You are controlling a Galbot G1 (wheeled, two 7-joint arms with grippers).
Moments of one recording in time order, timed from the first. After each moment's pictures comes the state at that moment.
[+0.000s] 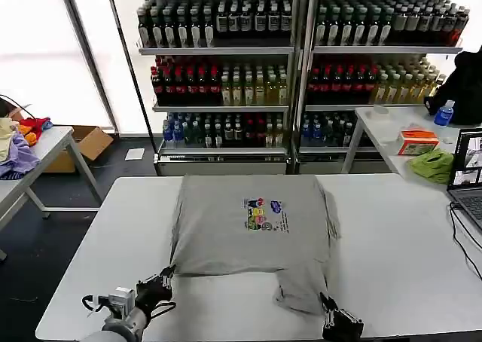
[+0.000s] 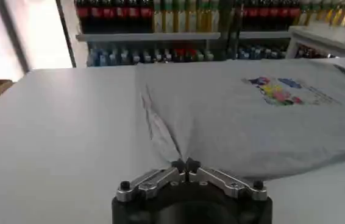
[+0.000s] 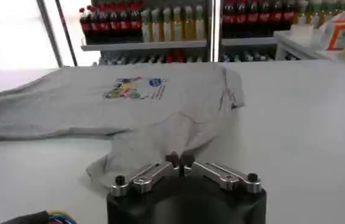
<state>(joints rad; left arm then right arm) 1.54 -1.12 -0.46 -2.14 -0.46 0.55 -0.13 -1.95 1.23 0.51 2.31 0.30 -0.26 0.06</state>
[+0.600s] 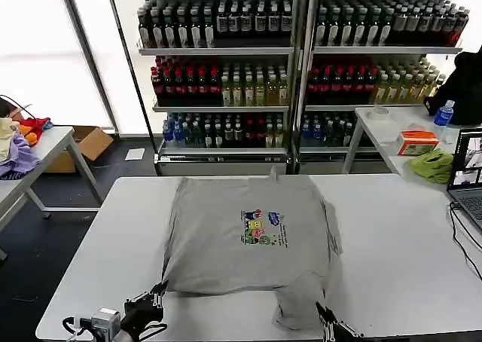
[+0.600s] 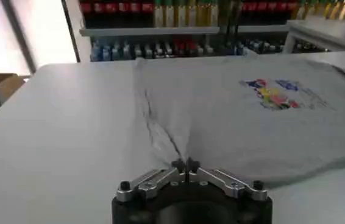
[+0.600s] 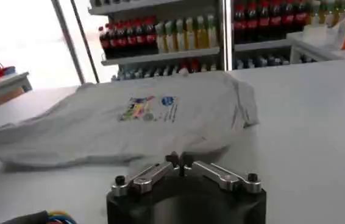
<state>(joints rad) 1.67 -1.10 -0.52 -2.25 -0.46 0.57 -0.12 -1.84 1.27 0.46 2.30 0.38 -0.21 0.10</state>
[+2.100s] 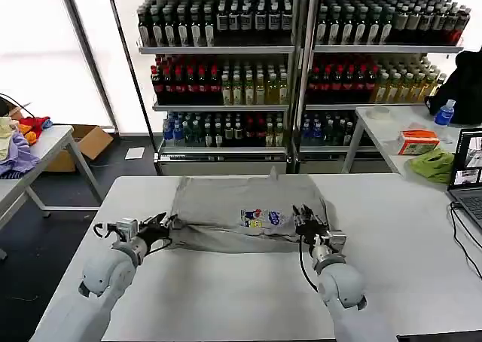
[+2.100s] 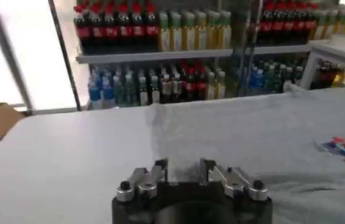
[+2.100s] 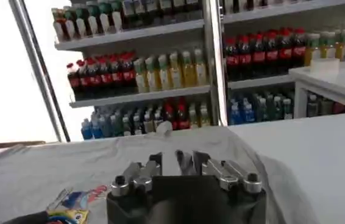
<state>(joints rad) 0.99 -0.99 -0.31 -1.74 -0.62 0.58 -0.10 -1.04 1.31 0.33 1.72 0.40 -0.36 0.13</state>
